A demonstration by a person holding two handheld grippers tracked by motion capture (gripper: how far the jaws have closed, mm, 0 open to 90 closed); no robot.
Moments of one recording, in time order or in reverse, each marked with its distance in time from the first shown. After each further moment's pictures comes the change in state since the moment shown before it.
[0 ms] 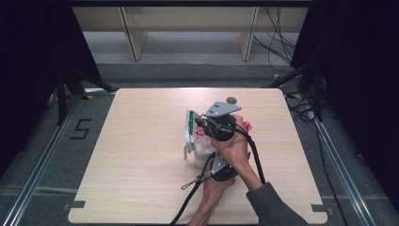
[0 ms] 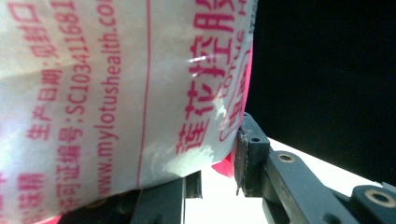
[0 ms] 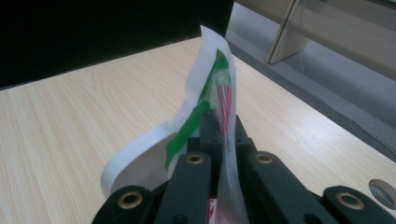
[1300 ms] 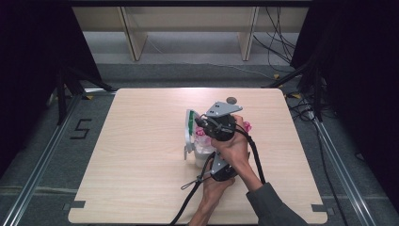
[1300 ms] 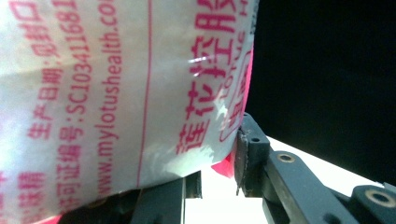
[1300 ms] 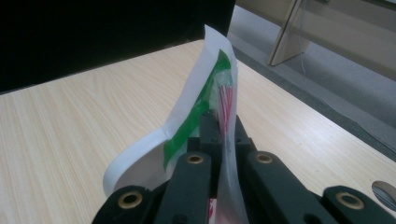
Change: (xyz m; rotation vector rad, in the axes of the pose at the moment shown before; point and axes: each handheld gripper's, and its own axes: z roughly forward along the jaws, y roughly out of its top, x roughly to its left) left arm -0.001 -0.001 0.000 -0.019 0.018 -0.030; right arm -0.001 -0.001 0.000 -0.027 -0.001 -0.015
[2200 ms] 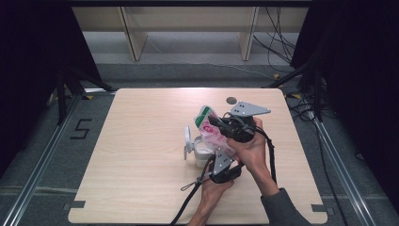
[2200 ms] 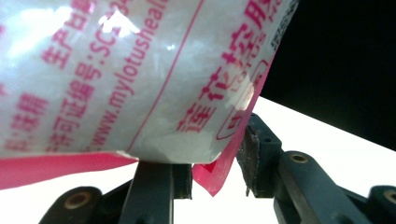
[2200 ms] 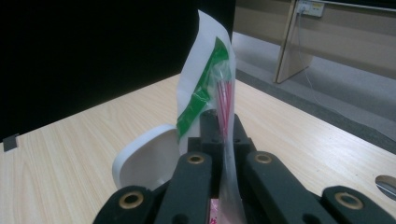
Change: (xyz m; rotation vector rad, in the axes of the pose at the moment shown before) left arm 0.004 -0.011 -0.004 0.093 0.104 0.050; right arm -0.021 -0.017 -0.040 -0.118 0.053 0.151
